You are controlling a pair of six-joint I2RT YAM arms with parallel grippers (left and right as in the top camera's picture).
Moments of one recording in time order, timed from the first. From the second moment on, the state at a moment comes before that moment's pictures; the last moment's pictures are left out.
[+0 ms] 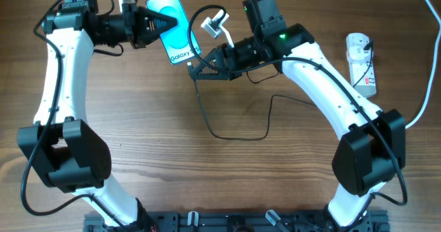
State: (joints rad) left arm 0.12 1.90 1.75 -1.03 1.46 -0.12; right arm 0.46 1.91 1.64 -0.65 -1.35 0.06
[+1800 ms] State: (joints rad) left arm 0.11 1.90 1.75 -1.01 1.53 -0.08; right arm 0.45 1.91 1.64 -0.59 -1.38 0.16
